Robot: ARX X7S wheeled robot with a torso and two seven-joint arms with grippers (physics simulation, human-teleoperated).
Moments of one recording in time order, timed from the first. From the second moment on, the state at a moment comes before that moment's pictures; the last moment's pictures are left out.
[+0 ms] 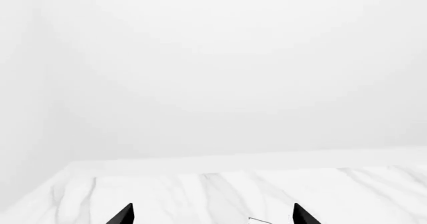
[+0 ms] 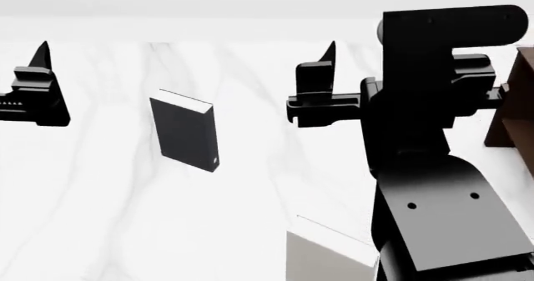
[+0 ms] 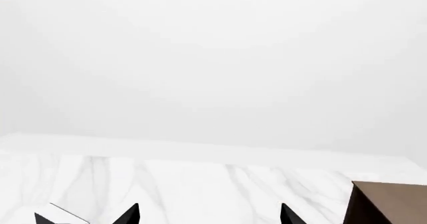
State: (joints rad) left arm -0.83 -0.24 -0.02 0.53 -0.29 -1.24 -0.13; right arm 0.89 0.16 -0.06 -0.40 0.27 1.22 0.17
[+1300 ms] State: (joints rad) left arm -0.83 -0.27 -0.02 0.53 -0.31 -1.25 -0.14; right arm 1.01 0.25 -0.42 -0.16 0.16 1.14 -0.48
